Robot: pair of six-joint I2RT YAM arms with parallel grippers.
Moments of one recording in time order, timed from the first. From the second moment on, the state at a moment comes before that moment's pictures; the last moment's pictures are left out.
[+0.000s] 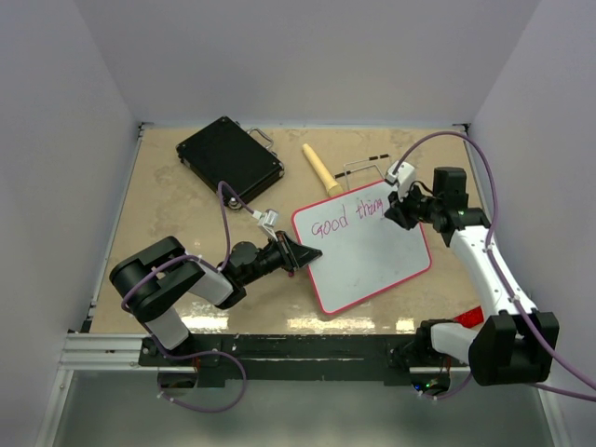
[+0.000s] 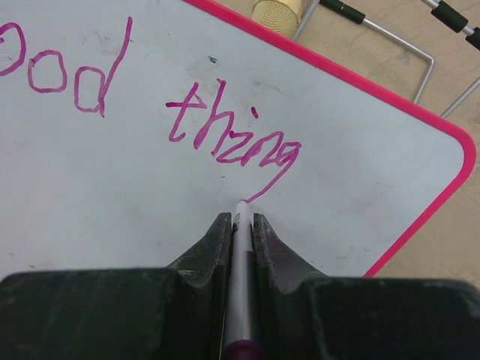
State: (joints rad) left arm -0.83 1.67 0.35 1.29 0.19 -0.94; right arm 0.05 1.18 0.93 -0.51 -0.54 -0.57
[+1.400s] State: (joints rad) left arm -0.82 1.66 0.35 1.30 0.20 -0.91; right arm -0.11 0.99 0.87 -0.31 -0.78 -0.40
